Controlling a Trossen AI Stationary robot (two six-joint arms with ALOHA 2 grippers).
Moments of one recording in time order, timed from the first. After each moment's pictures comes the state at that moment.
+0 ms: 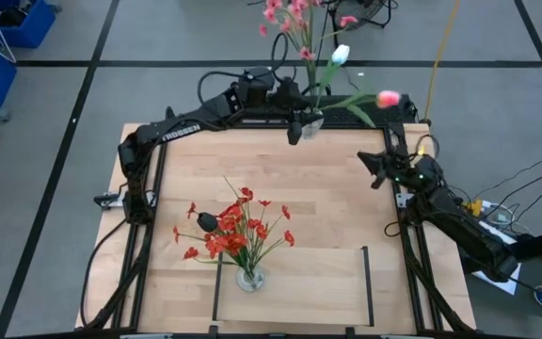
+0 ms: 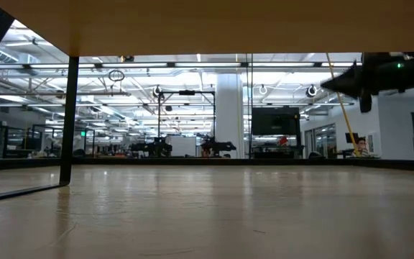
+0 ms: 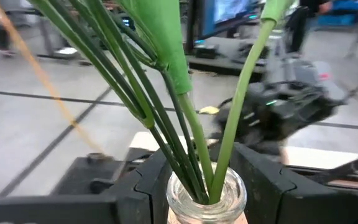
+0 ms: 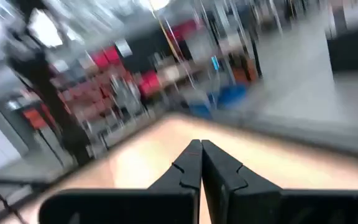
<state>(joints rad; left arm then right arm) 0.37 1.90 1.95 -0.21 0.27 0.03 -0.86 0.15 0.02 0.21 -0.37 0.44</state>
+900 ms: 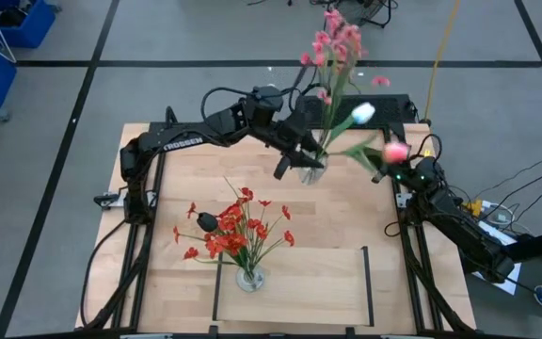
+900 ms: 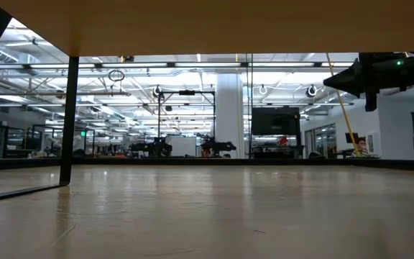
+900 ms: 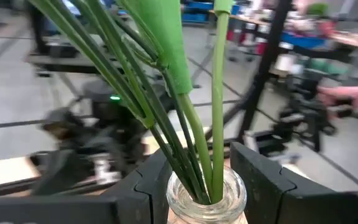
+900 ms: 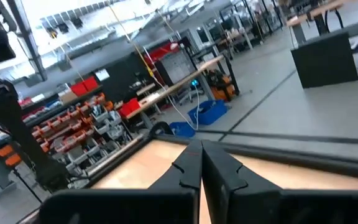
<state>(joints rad) 0.26 1.90 1.95 -0.24 0.70 0.04 -0.86 0.09 0.02 0.15 -0.24 0.51</state>
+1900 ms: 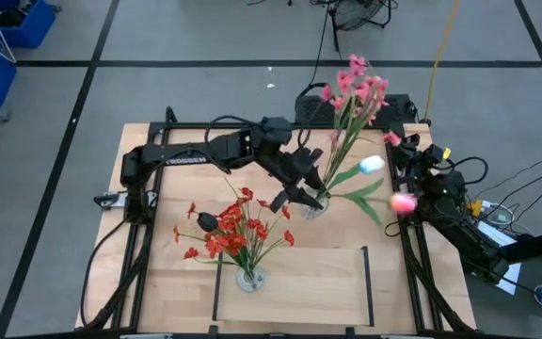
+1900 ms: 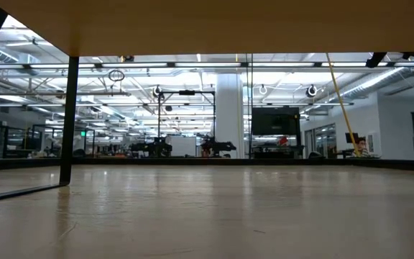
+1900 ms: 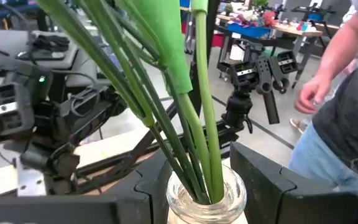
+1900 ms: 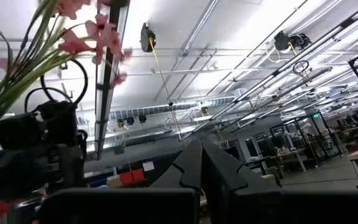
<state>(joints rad) 0.10 1.92 1.92 -0.21 0.75 0.06 -0.86 0.01 0.02 0.64 -0.24 0.51</state>
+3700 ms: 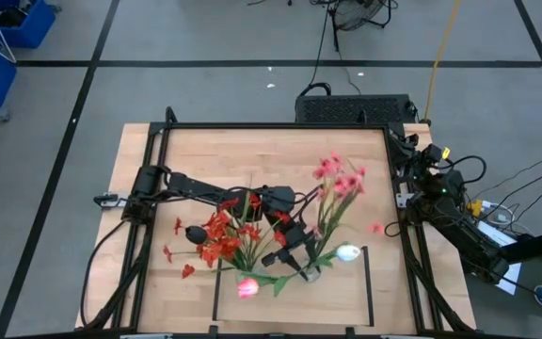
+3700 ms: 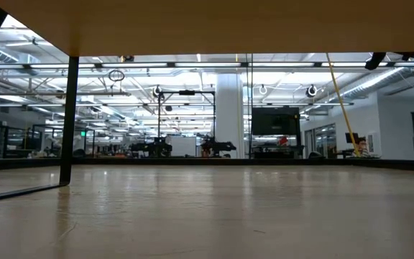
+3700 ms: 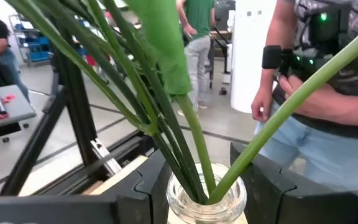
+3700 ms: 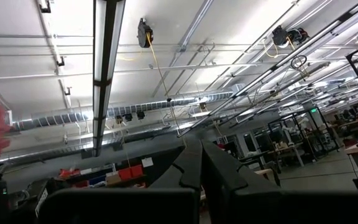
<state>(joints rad) -0.12 2.05 1.56 0.45 0.94 0.11 -0.86 0.01 0.02 0.62 -0.24 0.51</state>
